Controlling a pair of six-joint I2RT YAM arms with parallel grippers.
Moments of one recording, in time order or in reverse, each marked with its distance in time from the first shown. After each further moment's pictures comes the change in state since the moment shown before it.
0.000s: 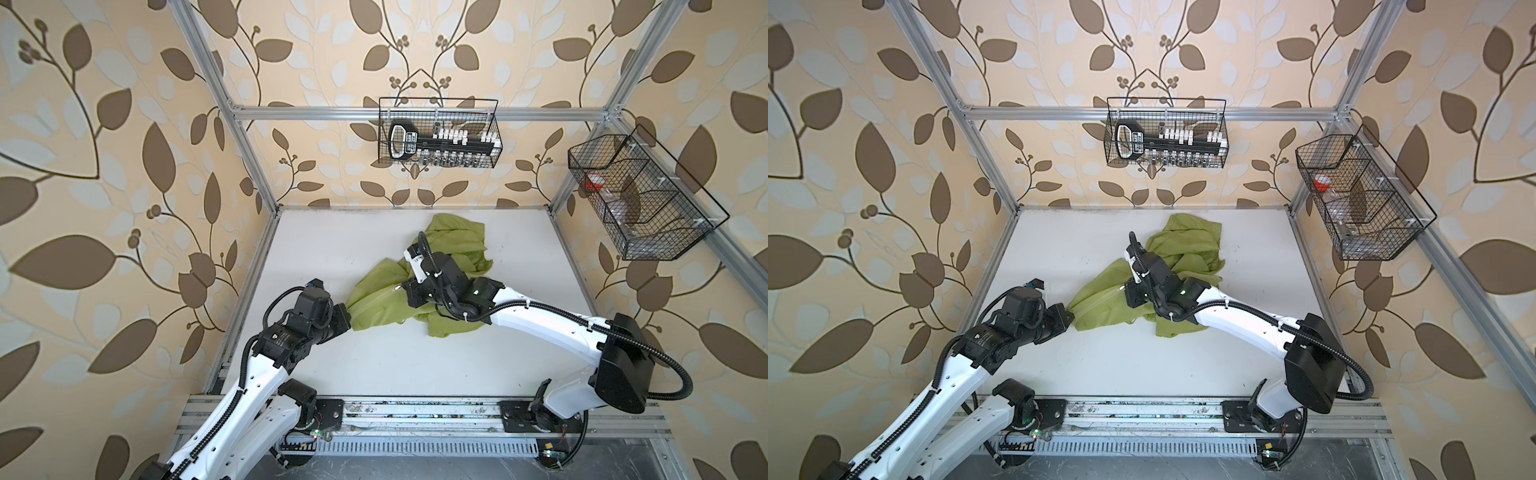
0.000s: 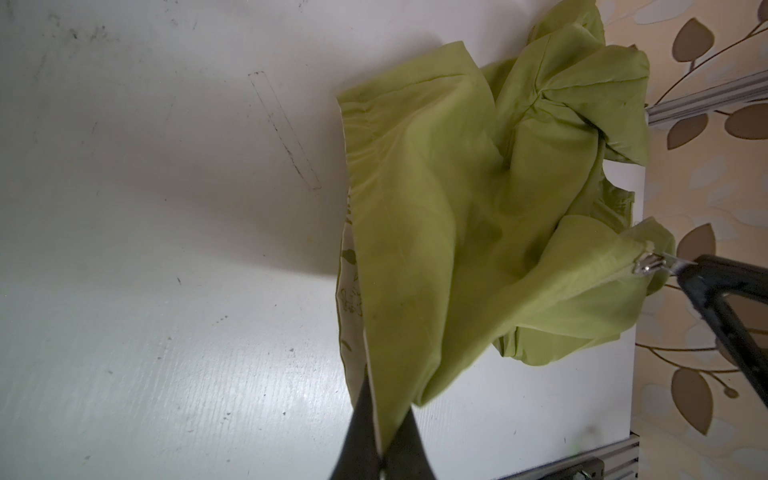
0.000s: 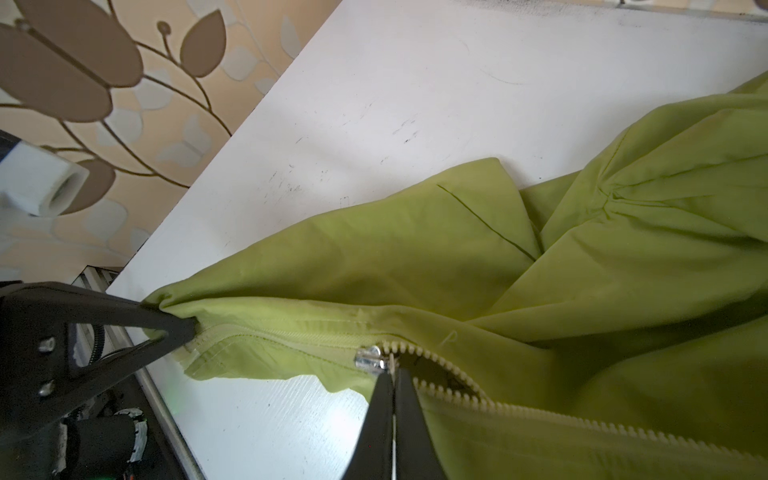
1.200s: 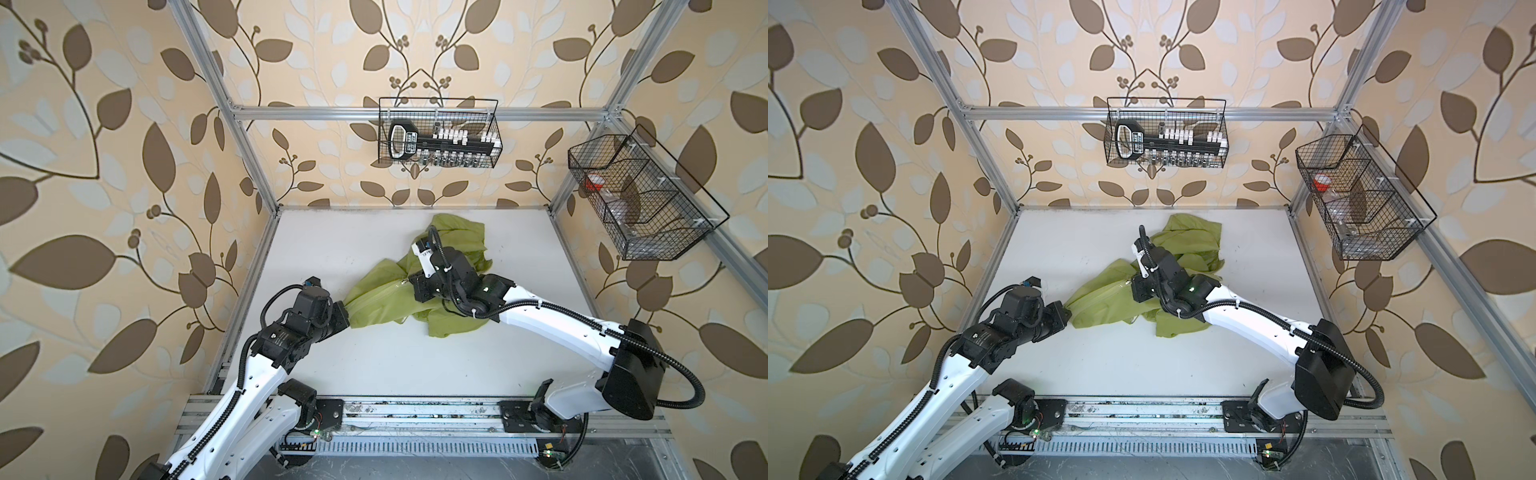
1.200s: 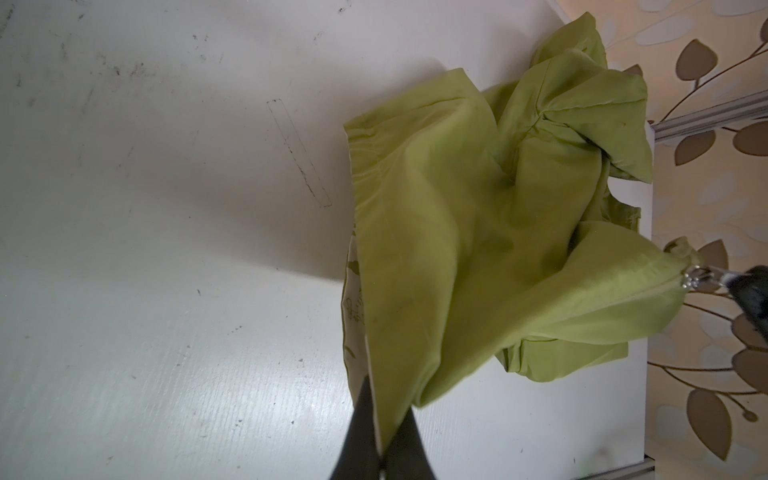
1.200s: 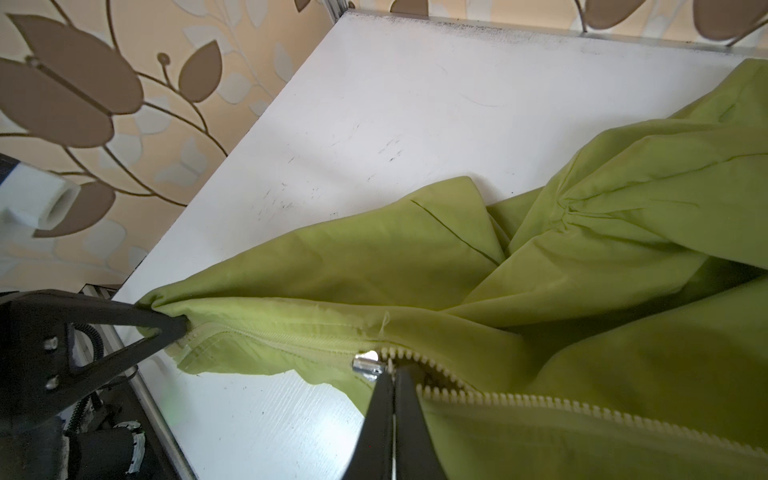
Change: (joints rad) left arm -0.003 0.002 0.023 -0.013 -0.049 0.001; right arm -0.040 -0.051 0.000 -0.023 0.001 -0.011
